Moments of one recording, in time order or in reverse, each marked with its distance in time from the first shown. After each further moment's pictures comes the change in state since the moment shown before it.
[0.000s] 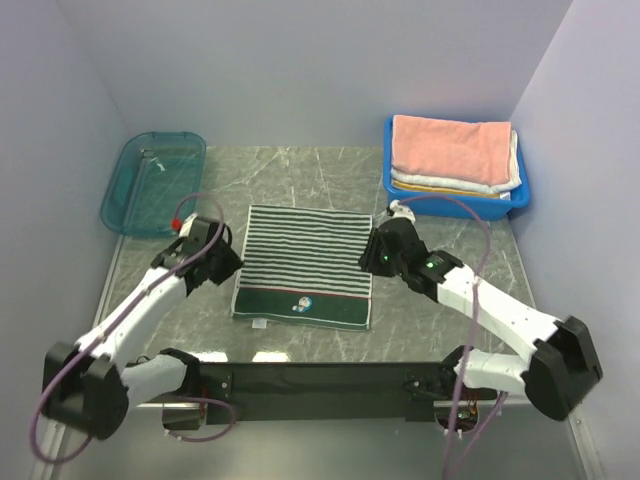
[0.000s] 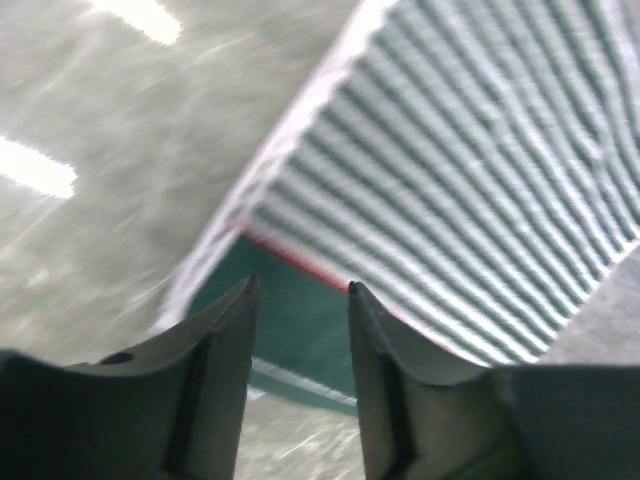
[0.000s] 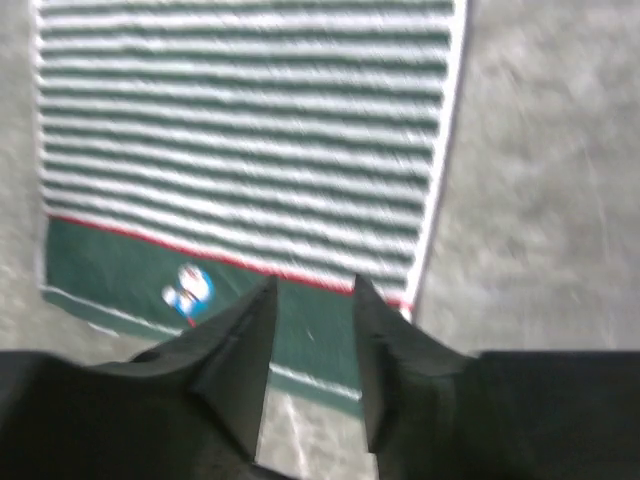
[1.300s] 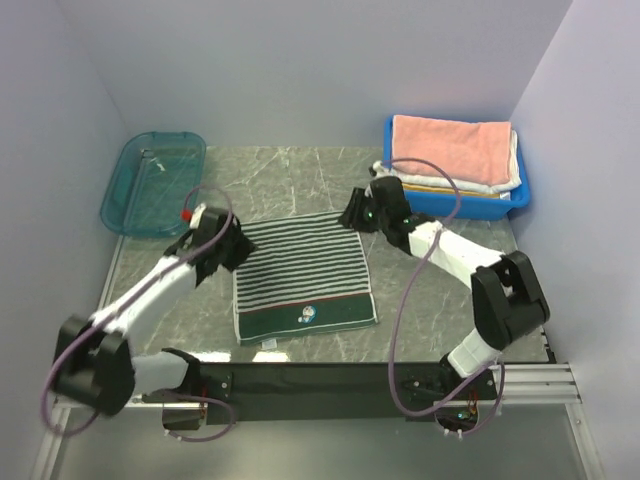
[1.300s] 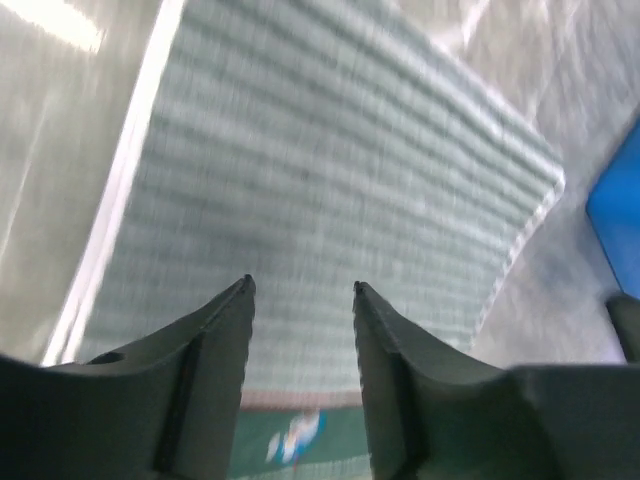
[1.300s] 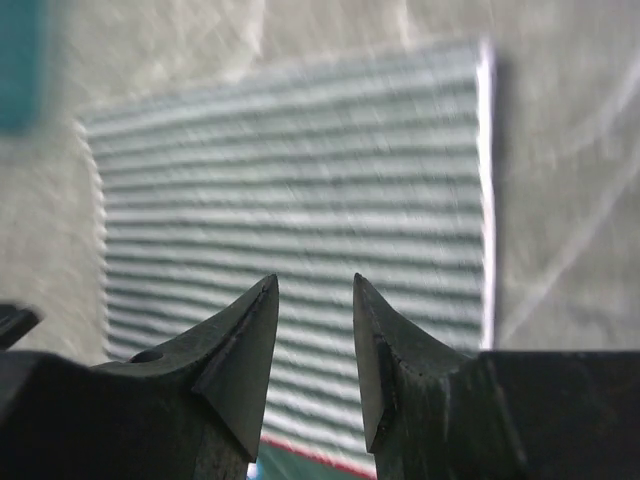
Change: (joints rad) left arm -0.047 0.103 0.014 0.205 0.050 -0.080; right arm -0.190 0.433 0.208 0.364 -0.266 -0.117
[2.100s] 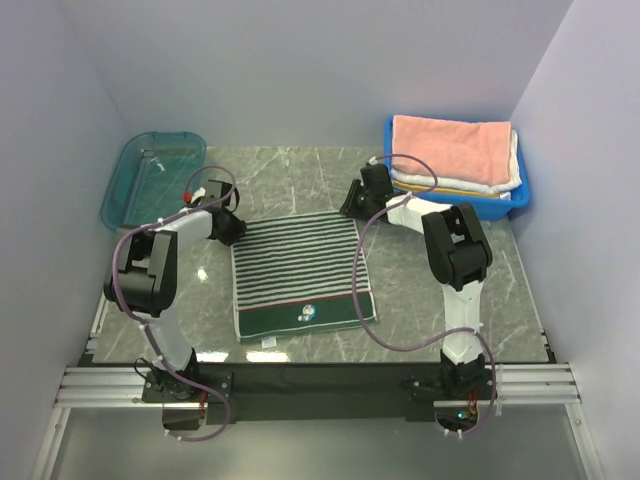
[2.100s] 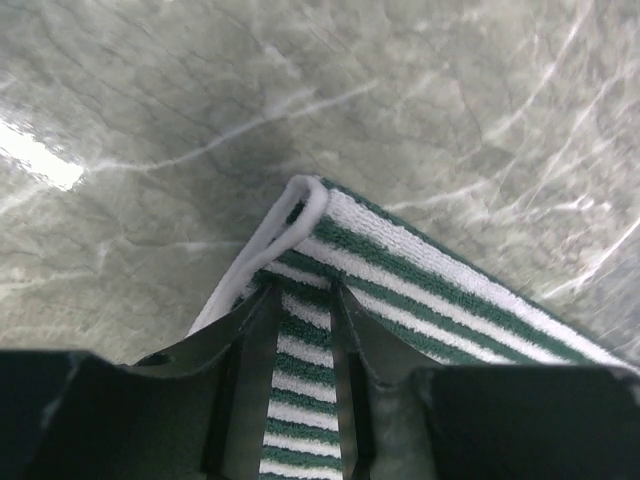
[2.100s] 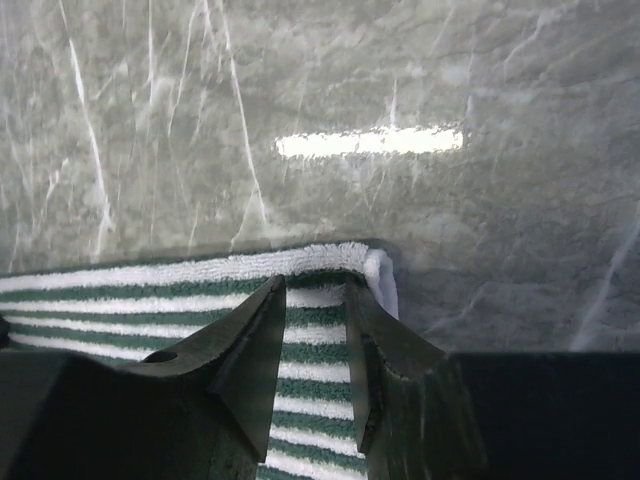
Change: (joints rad) left arm 0.214 0.673 0.357 0.119 -0.024 0.105; right arm -0.113 0.551 0.411 0.000 -0.023 0.044
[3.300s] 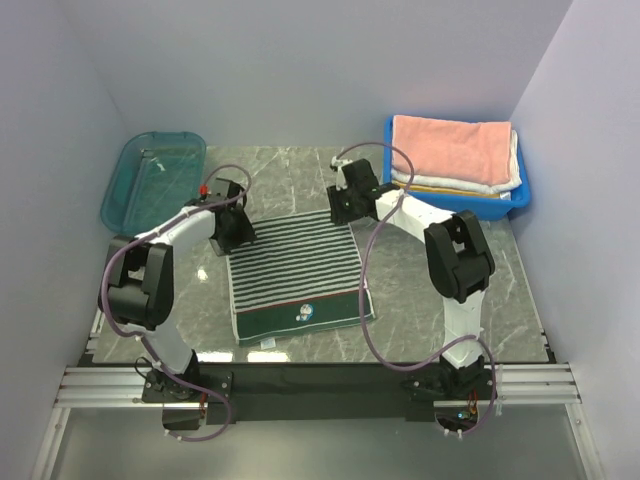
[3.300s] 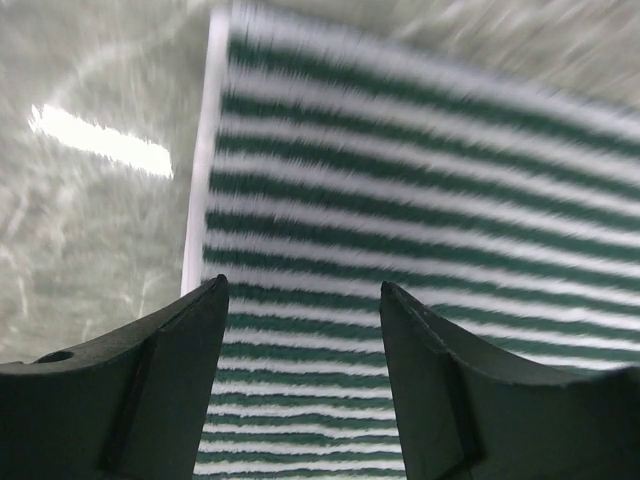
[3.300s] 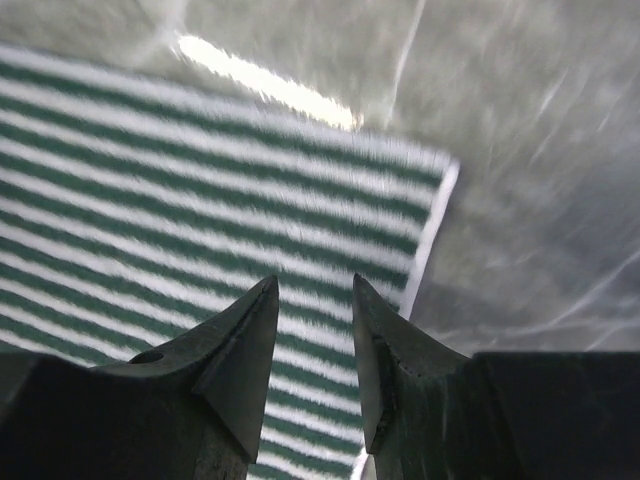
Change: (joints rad) left arm -0.061 -0.097 0.049 -0.237 0.024 0.281; right arm 0.110 -0.106 0.089 -0.260 0.003 -0.493
